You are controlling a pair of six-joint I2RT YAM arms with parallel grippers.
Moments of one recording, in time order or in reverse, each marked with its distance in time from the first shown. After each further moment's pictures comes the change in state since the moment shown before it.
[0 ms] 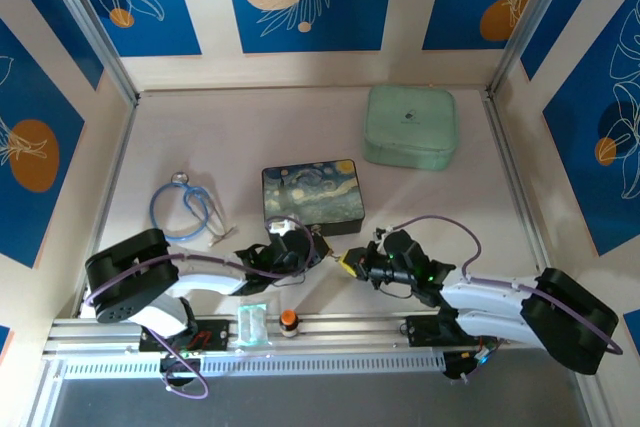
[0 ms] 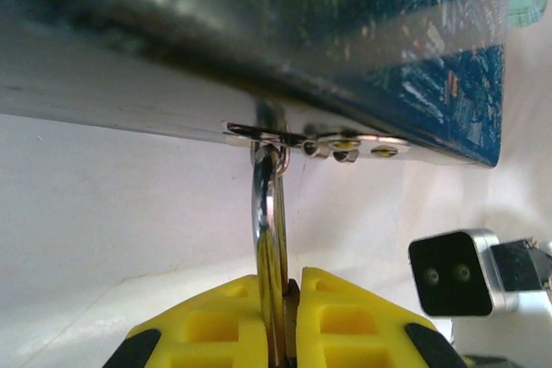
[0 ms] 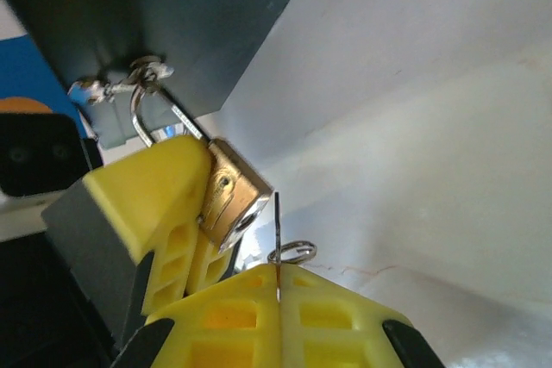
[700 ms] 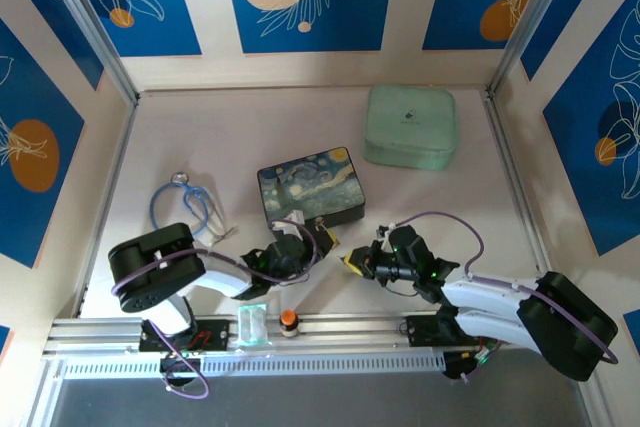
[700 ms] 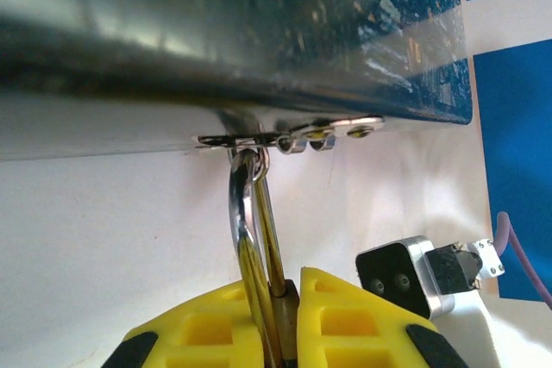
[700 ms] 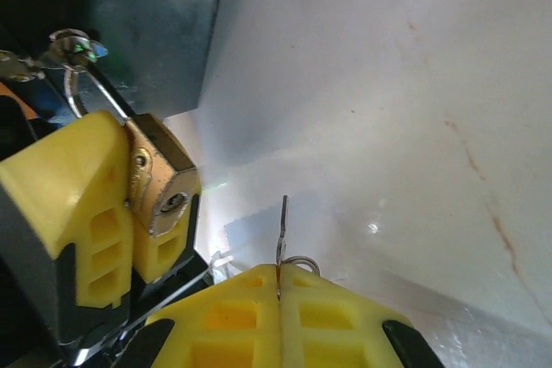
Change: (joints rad) left arm -0.001 0.132 -0.061 0.382 -0.037 0.082; right arm -0.119 -0.003 -0.009 -0.051 -0.128 -0.166
